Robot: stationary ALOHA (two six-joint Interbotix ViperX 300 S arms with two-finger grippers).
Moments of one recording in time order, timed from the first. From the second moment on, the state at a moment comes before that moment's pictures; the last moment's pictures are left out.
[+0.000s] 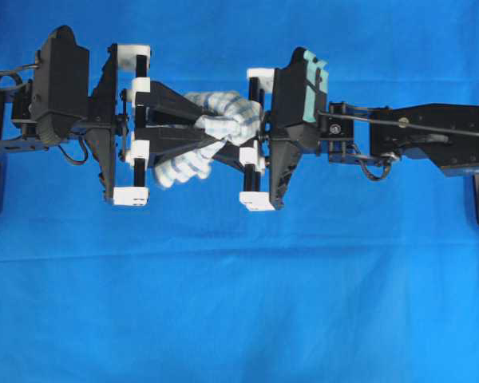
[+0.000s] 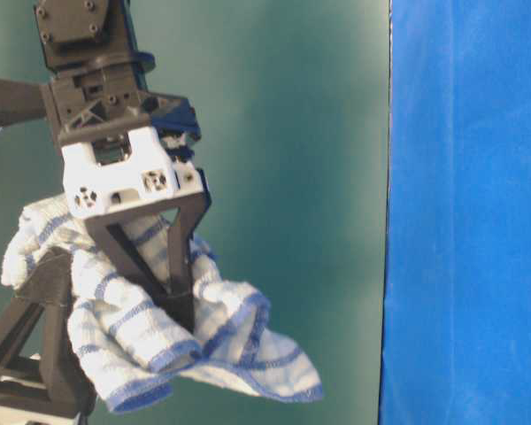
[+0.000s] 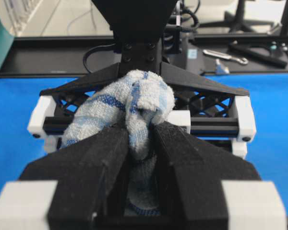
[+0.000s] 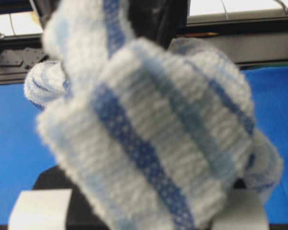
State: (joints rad) left arm 0.02 -0.36 0.71 -0.02 -0.35 0.06; right arm -0.04 -0.05 0.55 0.03 -0.39 0.03
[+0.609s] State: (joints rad) left arm 0.03 -0.64 0.92 -0.03 -0.37 0.06; right arm -0.04 -0.32 0.80 0.03 -0.37 0.04
